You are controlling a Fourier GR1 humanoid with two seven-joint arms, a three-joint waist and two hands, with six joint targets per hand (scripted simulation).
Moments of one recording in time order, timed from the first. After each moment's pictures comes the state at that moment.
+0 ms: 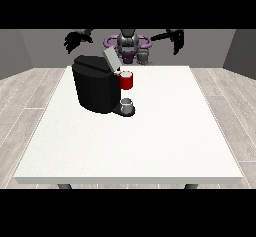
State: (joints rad) left arm -0.64 0.11 0.35 -0.73 -0.30 -0.23 -0.23; right arm -0.06 -0.11 -0.11 -1.34 -0.07 -0.11 -0.07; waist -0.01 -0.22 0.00
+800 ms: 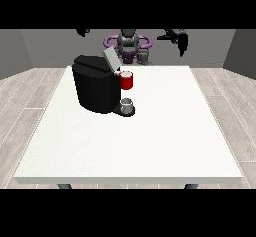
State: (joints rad) left arm -0.45 0.04 0.33 -0.92 -0.16 -0.30 -0.20; right arm -0.21 -0.19 -0.05 -1.48 -0.07 0.02 0.05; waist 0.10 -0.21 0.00
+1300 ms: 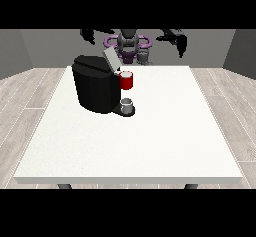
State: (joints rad) left arm -0.34 0.01 0.24 -1.14 -0.07 -0.27 -0.12; right arm -0.32 -0.17 -0.04 -1.41 -0.05 0.04 0.03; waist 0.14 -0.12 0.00
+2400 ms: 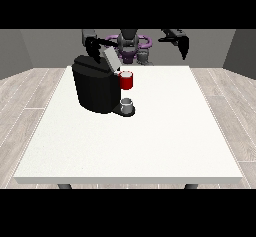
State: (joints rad) left arm -0.23 0.06 0.18 -1.40 0.01 -0.22 -0.05; right arm -0.55 -0.16 -0.08 -1.16 -0.01 0.06 -0.02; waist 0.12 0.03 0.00
